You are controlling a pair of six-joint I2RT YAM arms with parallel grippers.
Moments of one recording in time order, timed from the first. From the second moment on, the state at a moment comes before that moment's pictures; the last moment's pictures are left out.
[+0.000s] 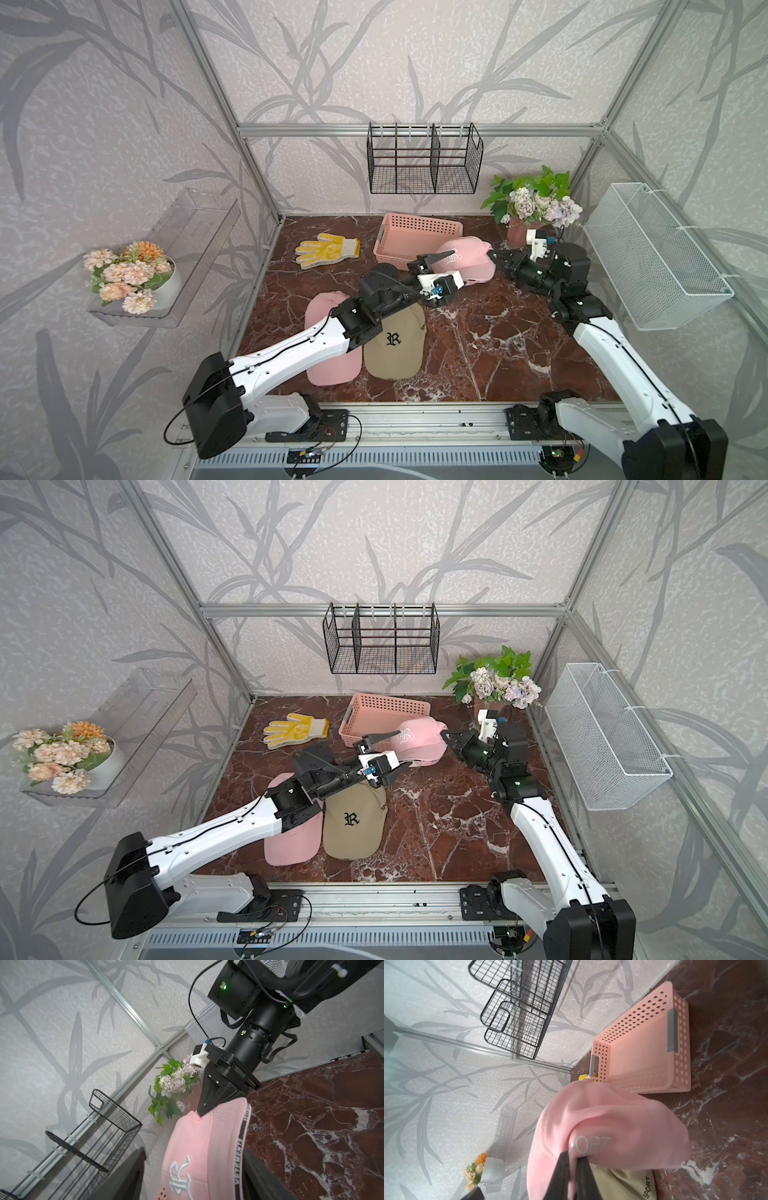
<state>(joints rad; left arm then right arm) -0.88 1.21 0.93 0.33 0.20 0.65 0.12 1.01 0.79 -0.02 -0.61 1.04</state>
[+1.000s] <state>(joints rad) -0.88 0.93 0.72 0.35 0.05 0.22 0.12 1.01 0.29 0.44 -0.85 0.82</state>
